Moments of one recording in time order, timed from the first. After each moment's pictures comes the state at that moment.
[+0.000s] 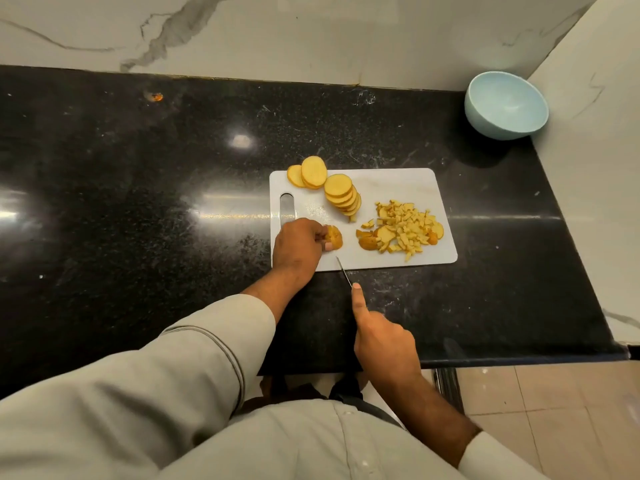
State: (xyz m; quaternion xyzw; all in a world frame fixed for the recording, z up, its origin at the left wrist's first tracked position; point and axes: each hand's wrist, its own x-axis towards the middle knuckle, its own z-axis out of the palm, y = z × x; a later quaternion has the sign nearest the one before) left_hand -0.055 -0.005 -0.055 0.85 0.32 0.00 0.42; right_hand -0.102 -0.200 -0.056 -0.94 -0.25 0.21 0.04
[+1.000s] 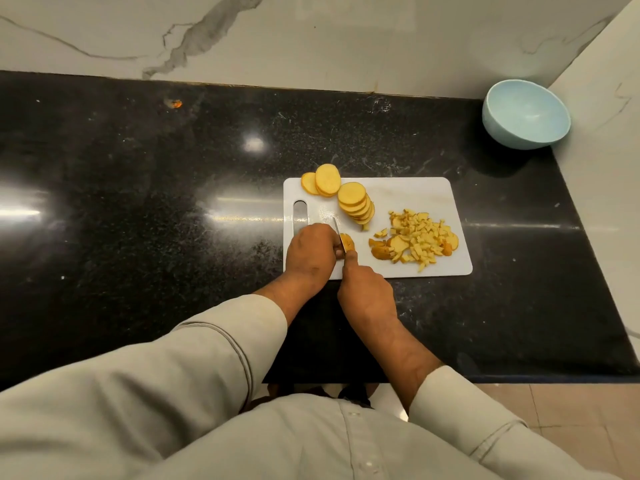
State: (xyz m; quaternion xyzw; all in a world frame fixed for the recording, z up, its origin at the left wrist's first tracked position) left_hand -0.051 -0.005 -0.036 0.90 0.28 -0.04 0.33; right_hand -0.045 -0.117 -0.052 -0.95 -0.23 0.20 0.08
